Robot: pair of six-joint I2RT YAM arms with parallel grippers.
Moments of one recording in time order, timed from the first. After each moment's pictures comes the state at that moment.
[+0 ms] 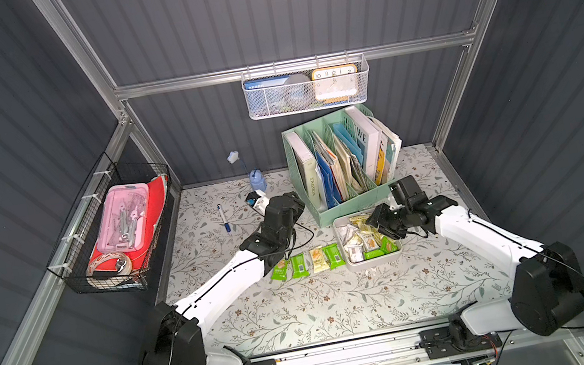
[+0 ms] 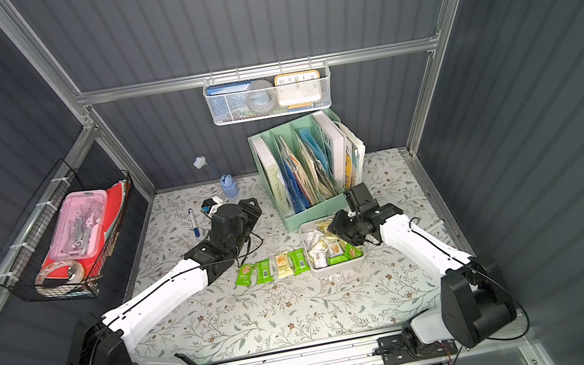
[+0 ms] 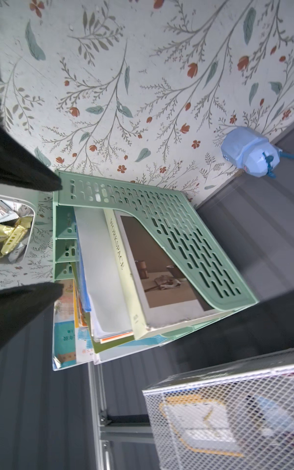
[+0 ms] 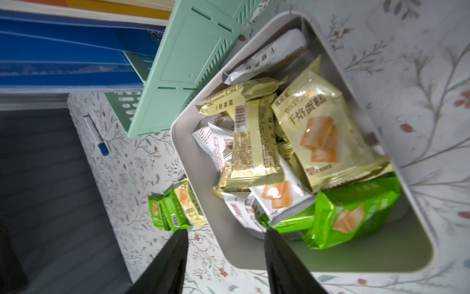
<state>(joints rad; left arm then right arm) -0.61 1.42 1.04 -0.02 -0.39 -1.20 0.30 1.38 0.99 -0.57 -0.27 0.97</state>
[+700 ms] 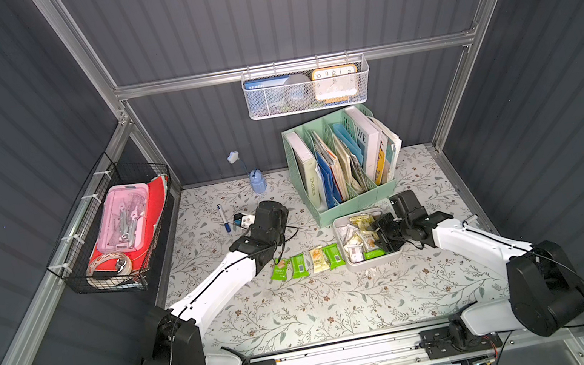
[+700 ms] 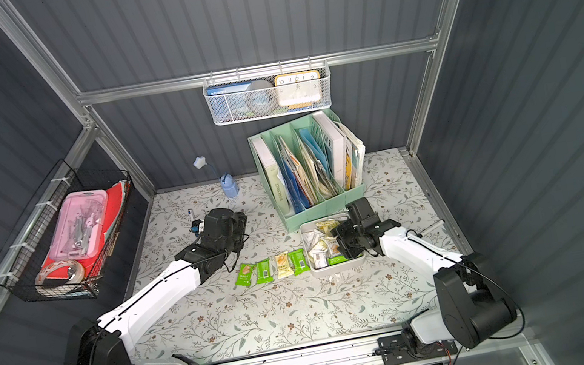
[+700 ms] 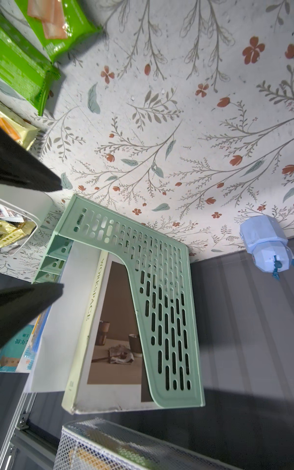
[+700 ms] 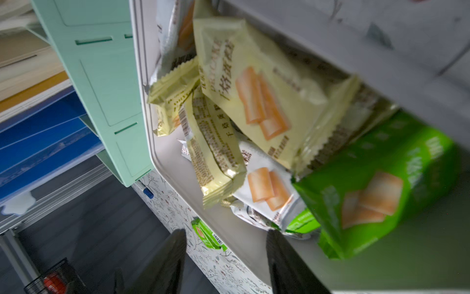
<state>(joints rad) -0.51 1.41 0.99 -0.18 -0.30 -1.52 0.30 1.38 0.79 -0.32 -0.30 1.46</state>
